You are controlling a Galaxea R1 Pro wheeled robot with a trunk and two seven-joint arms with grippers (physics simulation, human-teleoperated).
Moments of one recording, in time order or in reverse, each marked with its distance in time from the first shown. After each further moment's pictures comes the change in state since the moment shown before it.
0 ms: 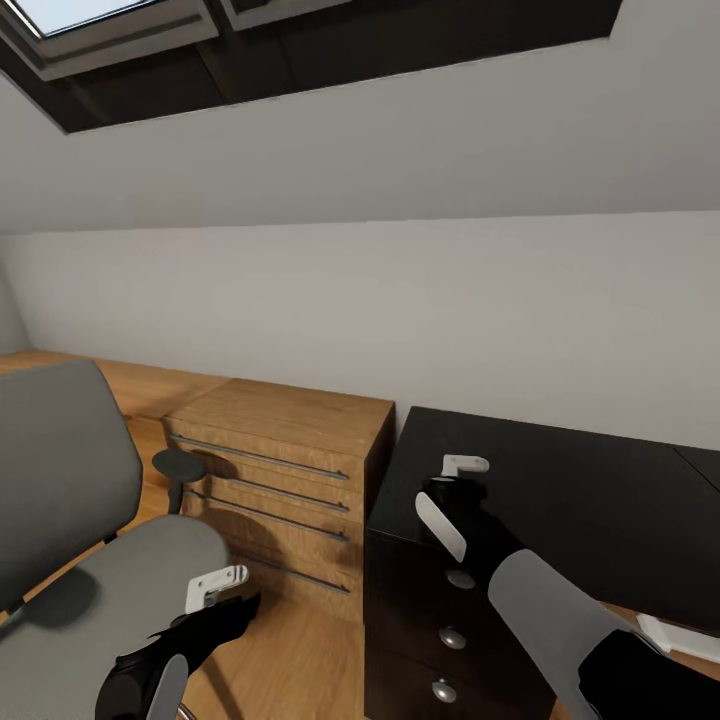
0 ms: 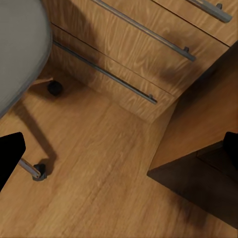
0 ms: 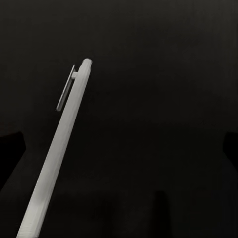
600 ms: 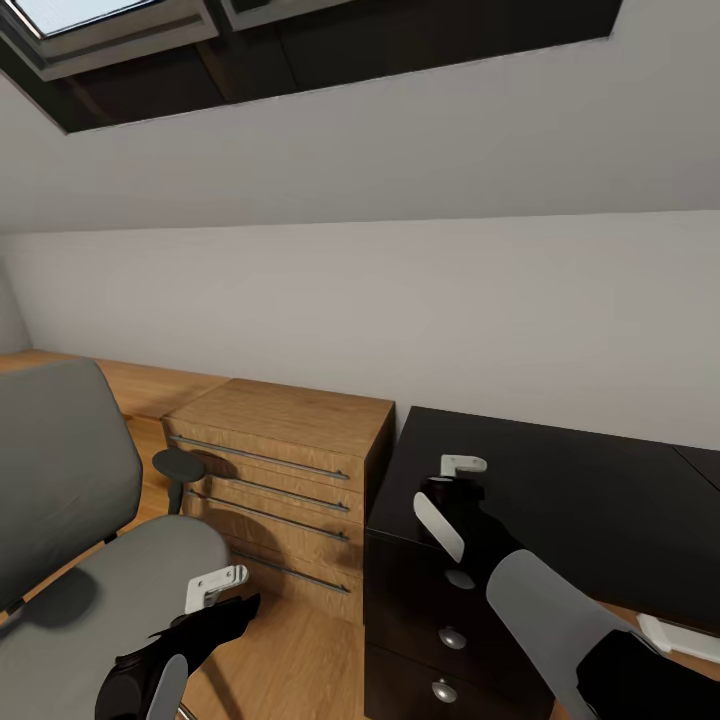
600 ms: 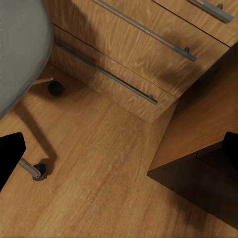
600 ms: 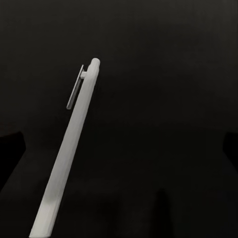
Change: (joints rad) left arm 0.000 0.000 0.001 0.000 0.000 0.000 0.000; right arm 0.000 0.007 0.004 -0.002 -0.003 -0.001 0.001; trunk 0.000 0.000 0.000
